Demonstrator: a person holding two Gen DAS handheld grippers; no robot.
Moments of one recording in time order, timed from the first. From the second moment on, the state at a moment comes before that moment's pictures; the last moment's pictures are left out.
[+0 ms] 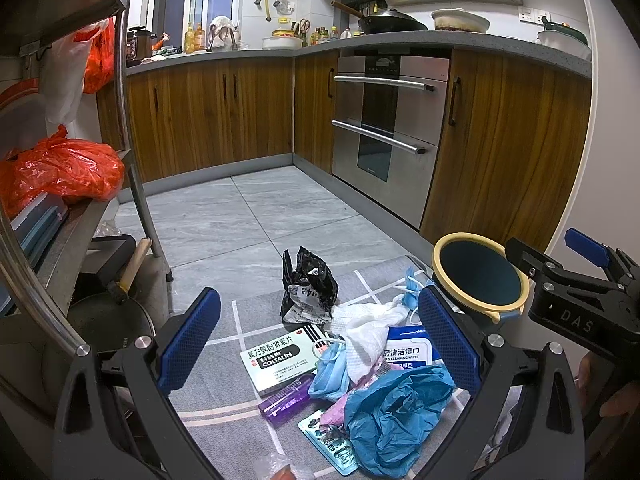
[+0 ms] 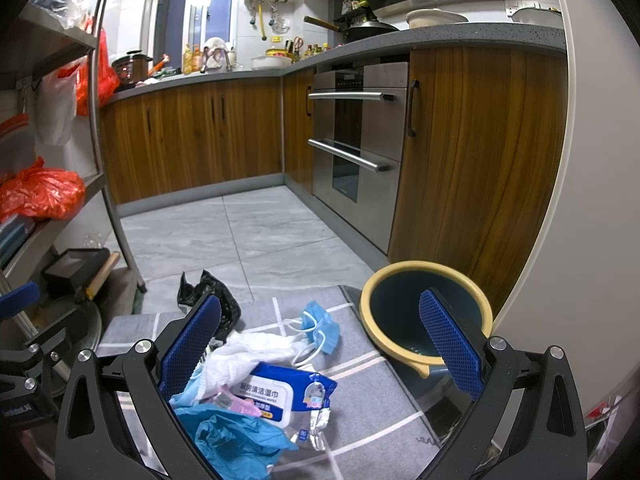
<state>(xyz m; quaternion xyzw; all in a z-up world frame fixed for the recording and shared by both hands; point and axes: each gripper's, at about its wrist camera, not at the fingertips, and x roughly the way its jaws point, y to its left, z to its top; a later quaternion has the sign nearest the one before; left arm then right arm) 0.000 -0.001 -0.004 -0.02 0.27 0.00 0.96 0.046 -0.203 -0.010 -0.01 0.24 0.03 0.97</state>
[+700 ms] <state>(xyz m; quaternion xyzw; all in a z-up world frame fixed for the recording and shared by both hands) -0.001 -0.008 -0.007 0.00 0.27 0.01 0.96 0.046 -0.202 -0.003 -0.01 0.24 0.03 0.97</state>
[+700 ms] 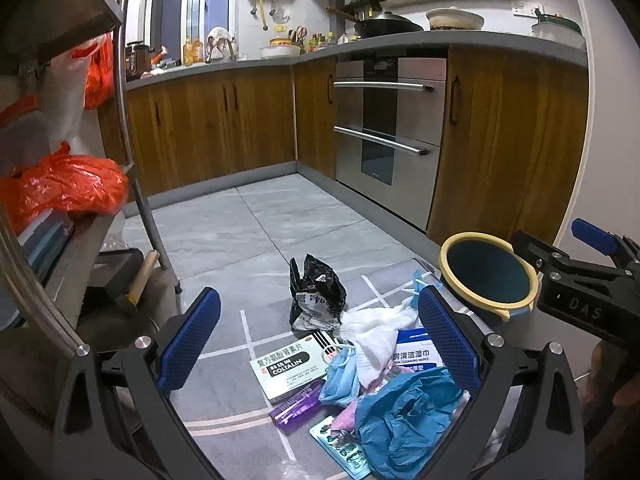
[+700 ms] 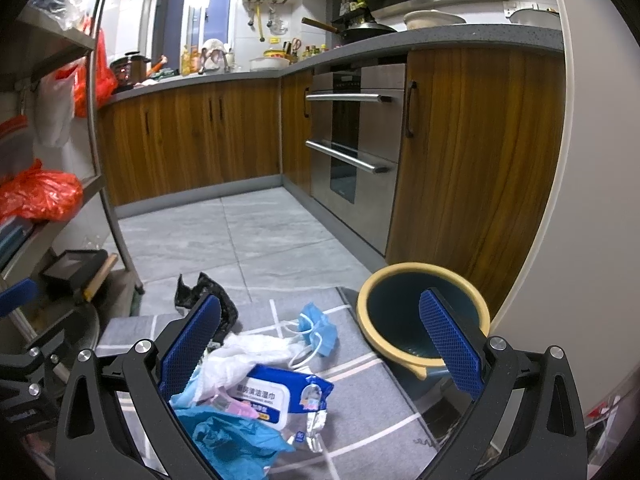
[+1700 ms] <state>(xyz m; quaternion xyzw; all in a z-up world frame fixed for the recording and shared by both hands) 0.185 0.024 -0.082 0.01 0.36 0.02 0.93 0.242 -0.235 -0.062 0.00 0.36 0.08 0.93</state>
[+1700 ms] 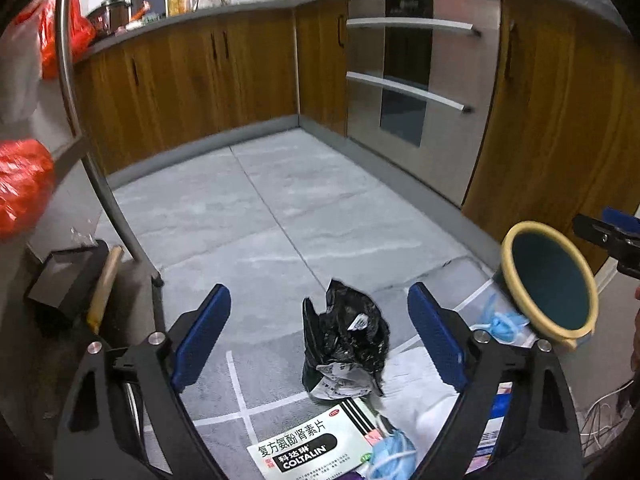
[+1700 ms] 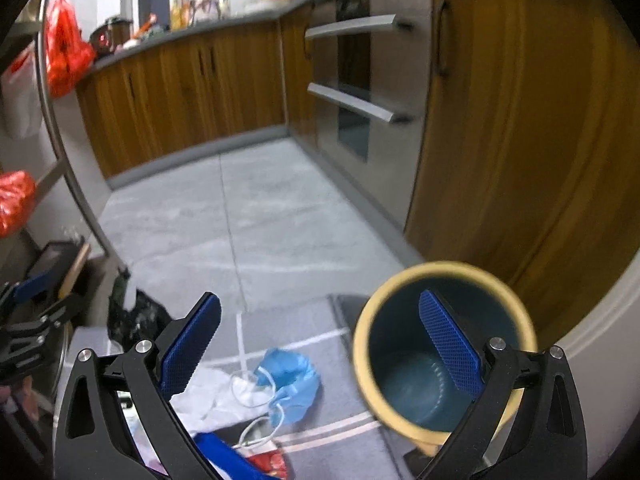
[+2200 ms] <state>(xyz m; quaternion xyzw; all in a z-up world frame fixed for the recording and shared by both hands) 0.219 0.024 -0.142 0.01 0.44 -0.03 0.90 0.270 -0.219 -0.145 0.06 0.51 0.10 0.85</state>
